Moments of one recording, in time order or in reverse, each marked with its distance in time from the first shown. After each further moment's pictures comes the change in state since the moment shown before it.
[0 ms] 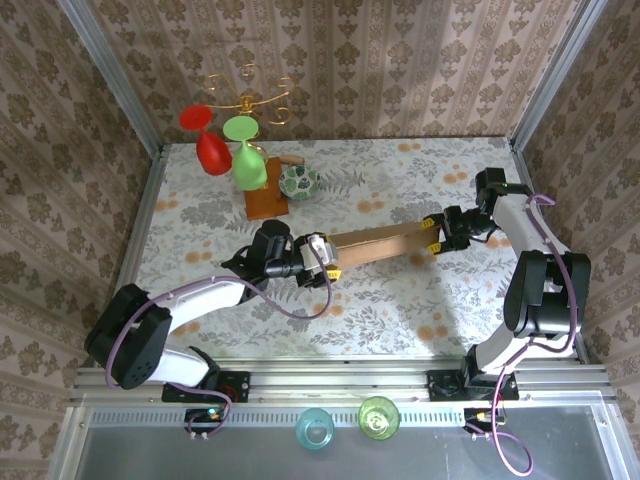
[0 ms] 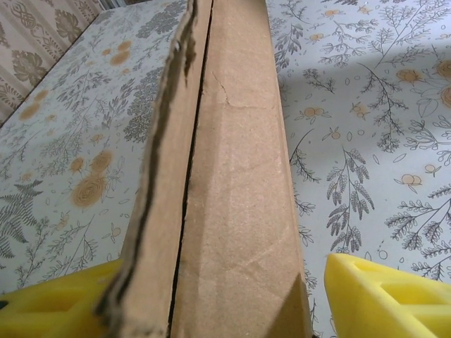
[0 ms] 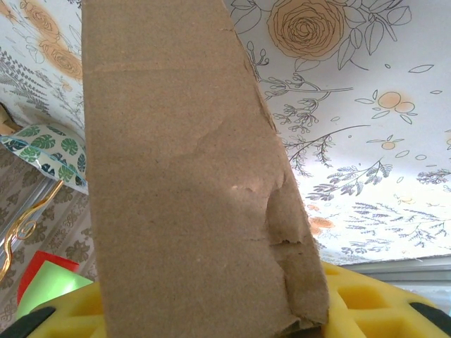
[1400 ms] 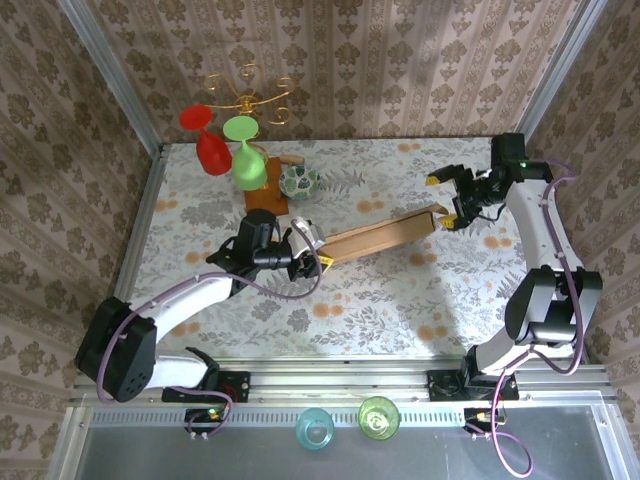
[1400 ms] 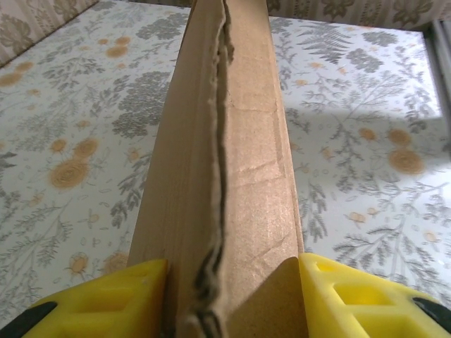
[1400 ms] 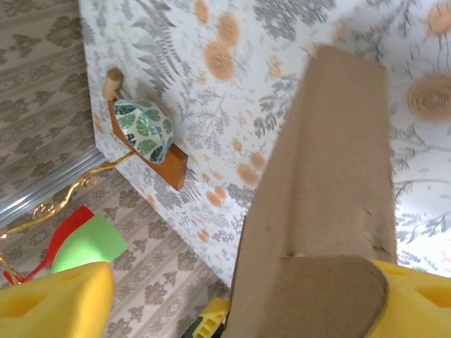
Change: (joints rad) left arm 0.099 -0.087 0.056 -0.161 0.170 -0.212; right arm -0.002 -0.056 0.265 -0.010 0.072 -0.163
